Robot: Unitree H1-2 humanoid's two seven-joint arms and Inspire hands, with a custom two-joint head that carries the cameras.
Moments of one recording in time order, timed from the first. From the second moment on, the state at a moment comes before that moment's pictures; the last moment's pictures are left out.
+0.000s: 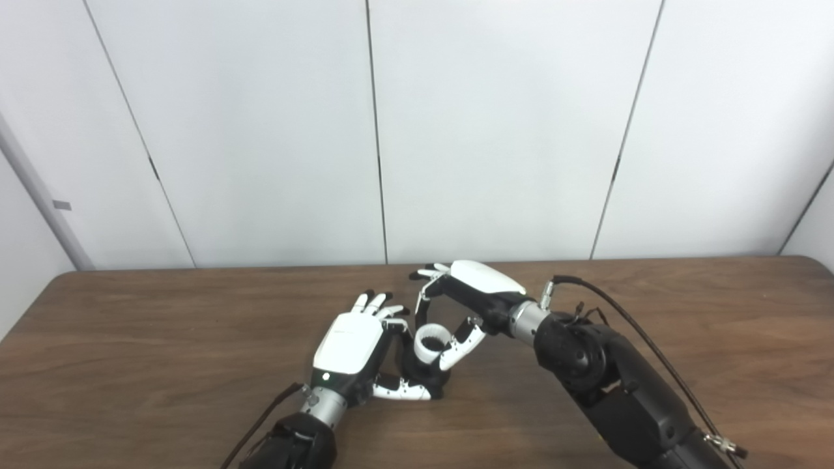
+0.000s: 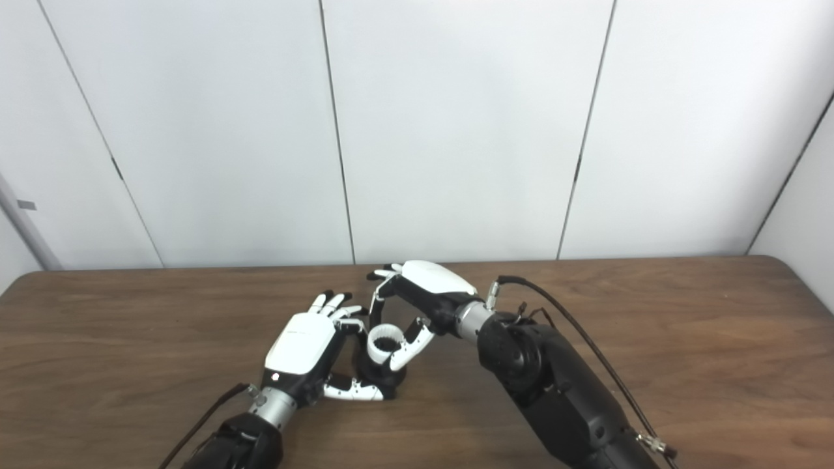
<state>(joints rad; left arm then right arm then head) -0.46 0.25 -0.61 0.44 0.82 -0.03 0.32 -0.67 -0.24 0.42 0.19 -0.60 0.11 0.40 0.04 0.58</state>
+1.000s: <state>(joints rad) -0.38 0.27 -0.62 0.30 0.82 0.03 0.27 -0.66 -0.23 0.45 0.19 -0.62 0.06 0.42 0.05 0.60</state>
